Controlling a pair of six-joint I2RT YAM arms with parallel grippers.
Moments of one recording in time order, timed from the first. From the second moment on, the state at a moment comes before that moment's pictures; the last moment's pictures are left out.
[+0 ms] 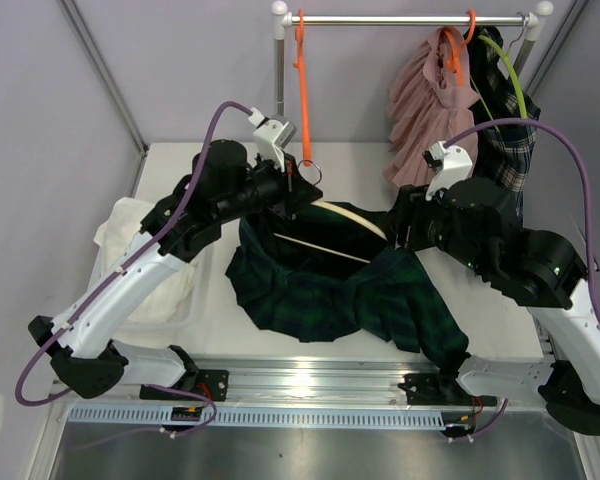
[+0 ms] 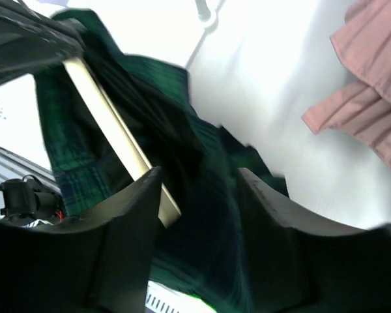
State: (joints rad) left arm -0.77 1.29 1.60 -0.54 0.16 -0.32; right arm 0.87 1.09 1.72 -1.05 0.32 0.41
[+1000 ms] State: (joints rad) left arm -0.79 1.36 1.61 -0.50 0.29 -0.32; right arm 0.92 1.16 1.63 -0.91 0.13 0.21
